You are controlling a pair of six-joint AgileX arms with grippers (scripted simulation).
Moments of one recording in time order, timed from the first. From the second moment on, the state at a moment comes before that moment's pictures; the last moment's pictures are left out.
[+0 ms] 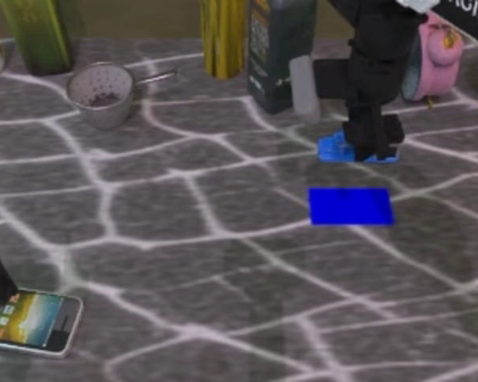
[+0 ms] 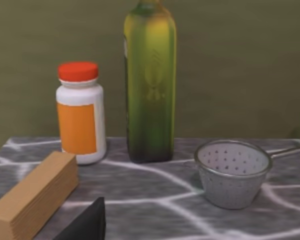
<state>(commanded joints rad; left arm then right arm) 0.00 0.00 0.00 0.00 0.00 0.00 0.42 2.35 2.19 -1.42 0.00 -1.15</state>
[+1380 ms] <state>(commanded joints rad) 0.00 0.00 0.00 0.00 0.00 0.00 0.42 2.38 1.88 -1.08 0.00 -1.15</state>
